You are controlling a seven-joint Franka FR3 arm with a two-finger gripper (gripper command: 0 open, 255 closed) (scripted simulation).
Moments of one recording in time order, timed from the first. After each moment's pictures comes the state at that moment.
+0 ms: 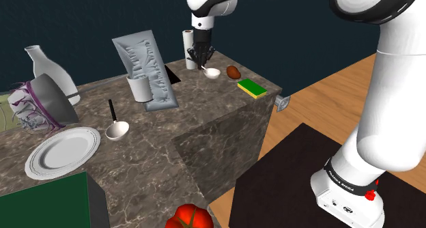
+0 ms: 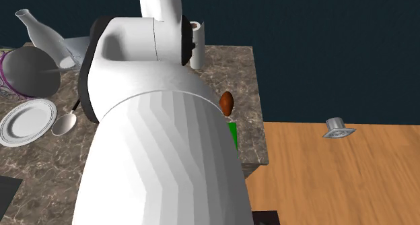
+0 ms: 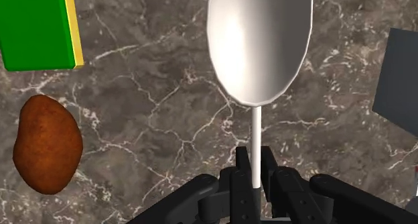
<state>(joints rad) 0.11 0.32 0.03 -1.60 0.11 1.92 0.21</state>
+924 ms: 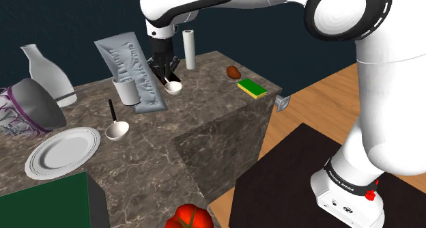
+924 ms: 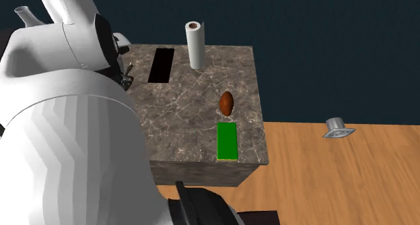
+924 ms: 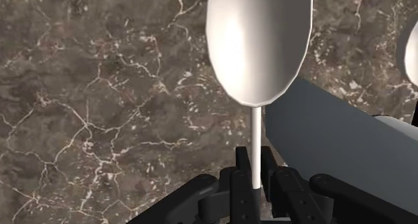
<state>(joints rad) 0.31 0.48 0.11 -1.36 0.06 1.88 0.50</state>
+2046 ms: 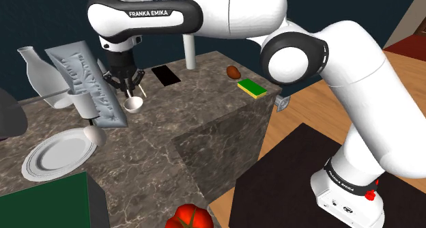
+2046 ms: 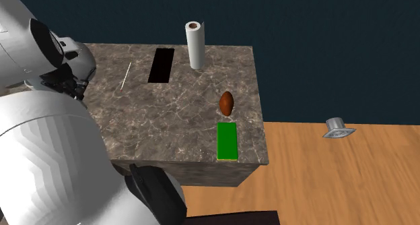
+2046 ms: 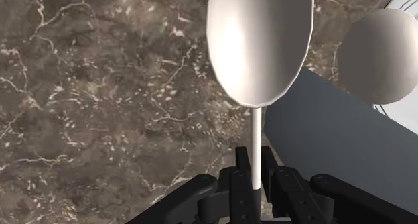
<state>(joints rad) 0.50 0.83 0.13 -0.82 0.01 1.73 0.70</state>
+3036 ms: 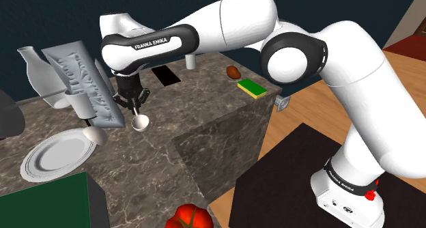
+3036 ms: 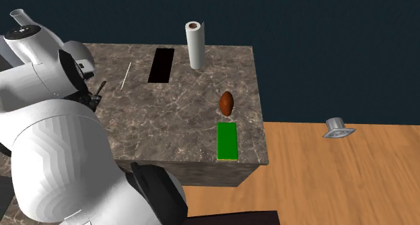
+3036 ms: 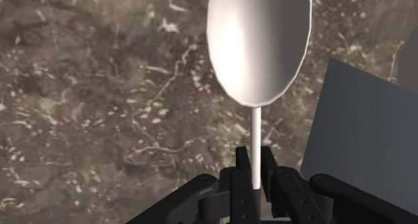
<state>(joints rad) 0.50 0.83 0.13 -1.02 0.01 1.92 0.69</state>
